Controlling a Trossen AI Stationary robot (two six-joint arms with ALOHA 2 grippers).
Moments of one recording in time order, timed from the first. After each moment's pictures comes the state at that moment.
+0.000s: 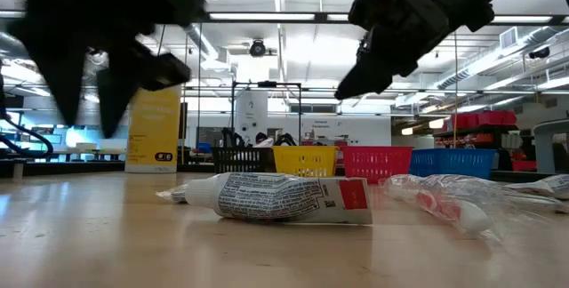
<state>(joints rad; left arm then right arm) -0.42 1.68 1.09 -0.70 0.11 -0.14 0.07 1.45 0.75 0.05 -0.02 0.09</state>
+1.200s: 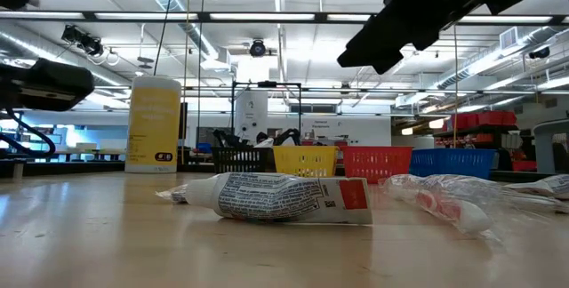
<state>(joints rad) -0.75 1.68 0.84 -0.39 -0.14 -0.20 0.24 1.45 0.75 0.15 0.03 0.12</state>
